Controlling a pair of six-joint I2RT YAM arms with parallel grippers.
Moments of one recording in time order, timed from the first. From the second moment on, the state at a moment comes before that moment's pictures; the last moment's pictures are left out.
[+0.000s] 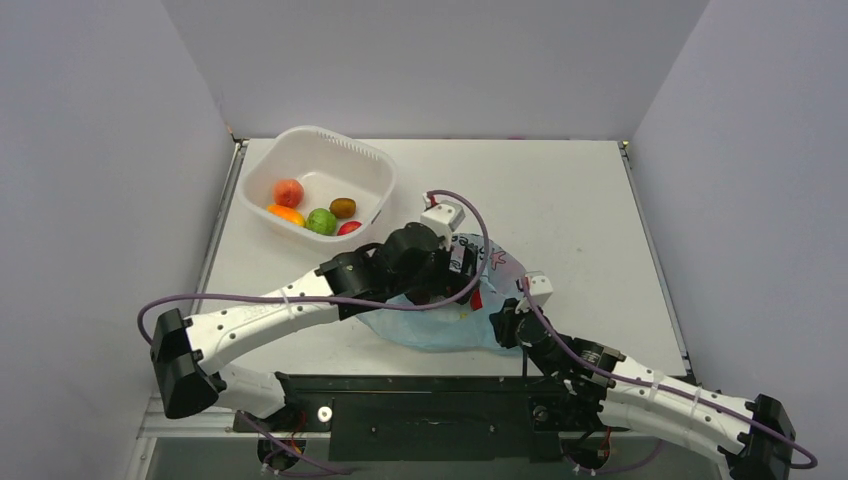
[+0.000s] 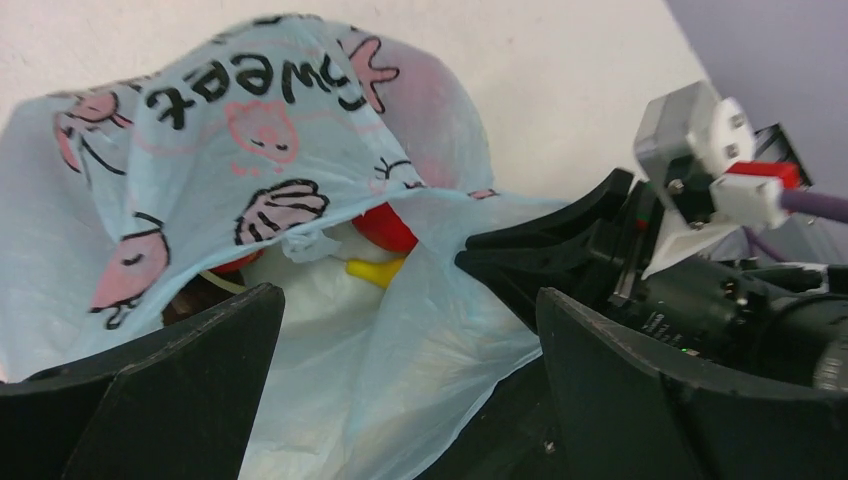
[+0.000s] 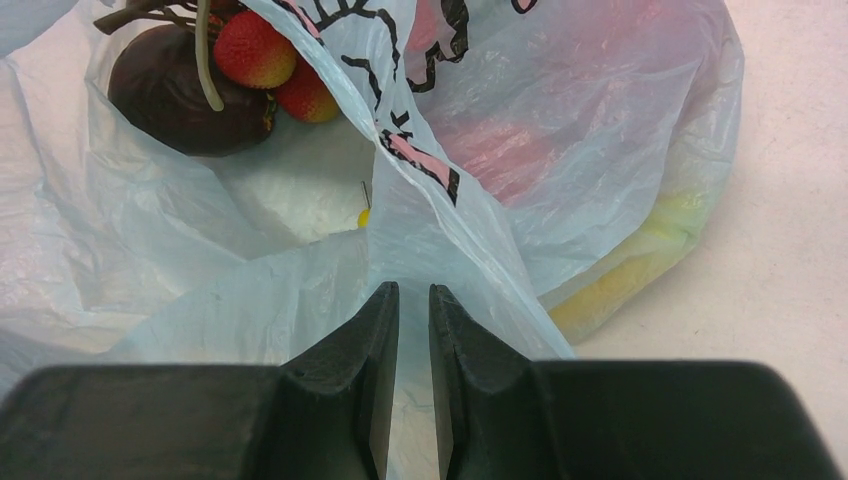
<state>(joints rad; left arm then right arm) -1.06 1.33 1.24 -0.42 -0.18 -0.52 1.03 0.61 0.28 -0.24 0.51 0.61</state>
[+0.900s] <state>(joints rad) -1.16 1.25 0.97 -0.35 -0.33 -0.65 1.02 0.51 0.90 -0.84 0.71 0.68</state>
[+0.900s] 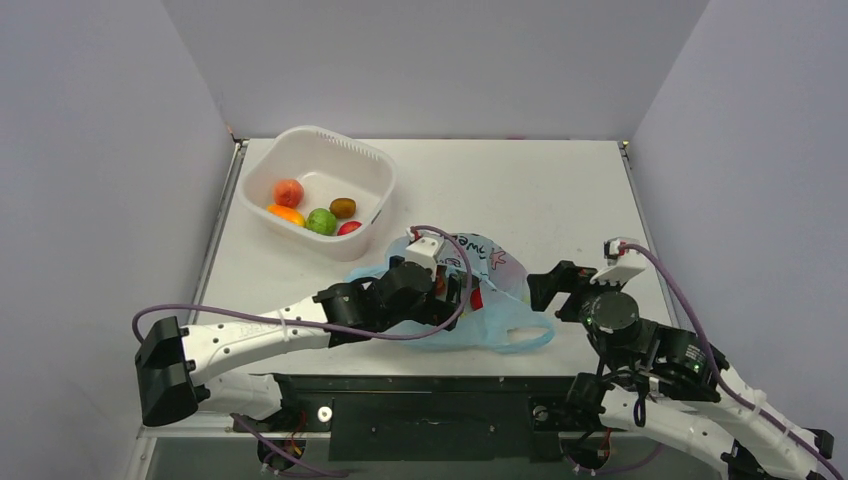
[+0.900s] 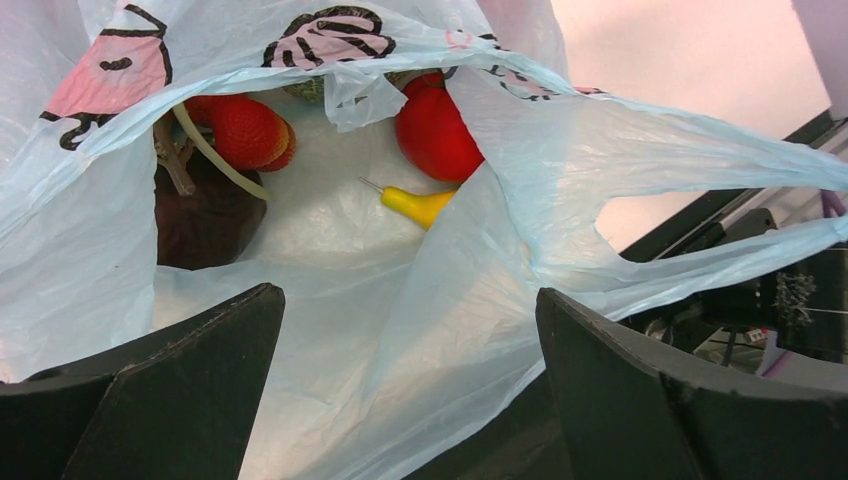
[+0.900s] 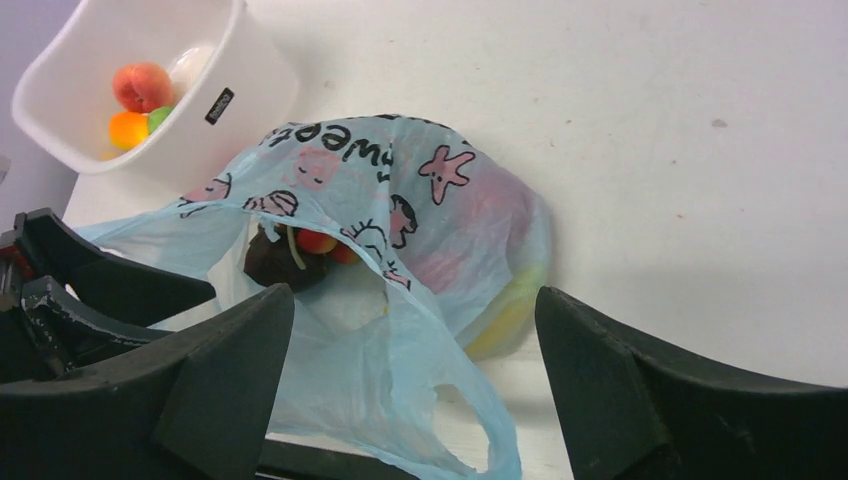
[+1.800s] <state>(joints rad) -1.13 1.45 0.98 -0.18 -0.21 -0.68 0.96 0.53 0.74 -0.89 0.45 0.71</state>
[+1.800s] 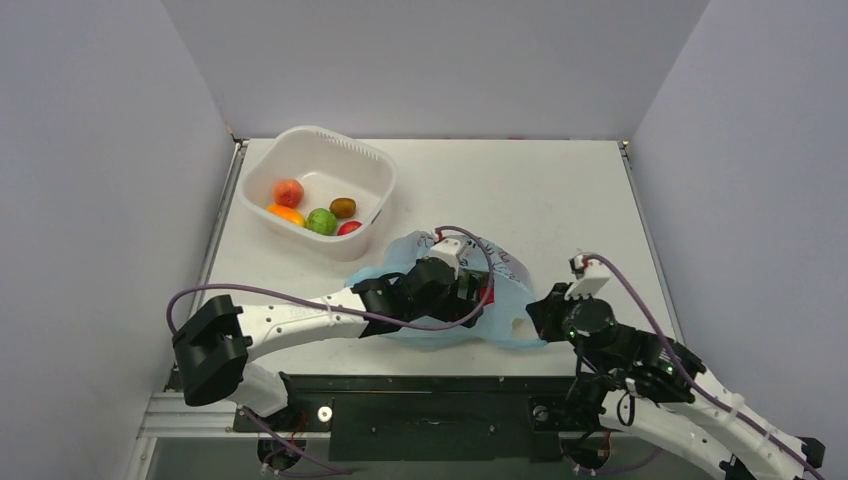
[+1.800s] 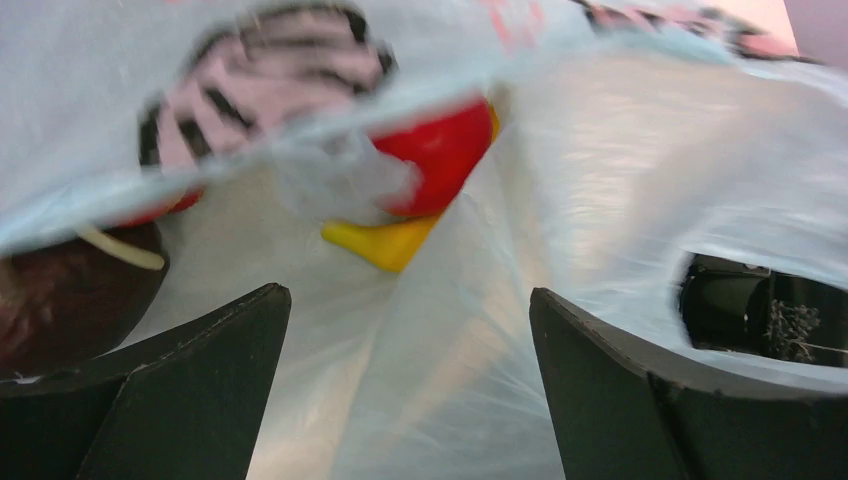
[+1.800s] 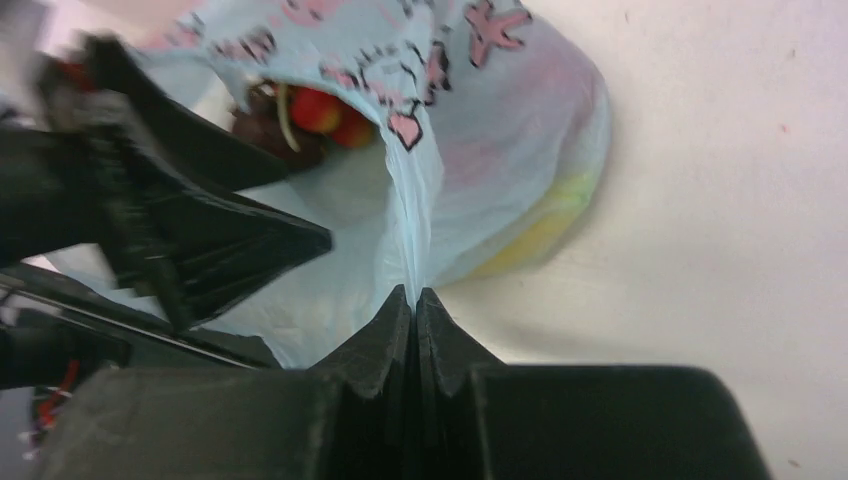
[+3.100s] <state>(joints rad) -1.13 1.92 1.34 -0.19 -0.29 -0.74 0.96 0.41 0.77 -0.77 0.41 0.55</state>
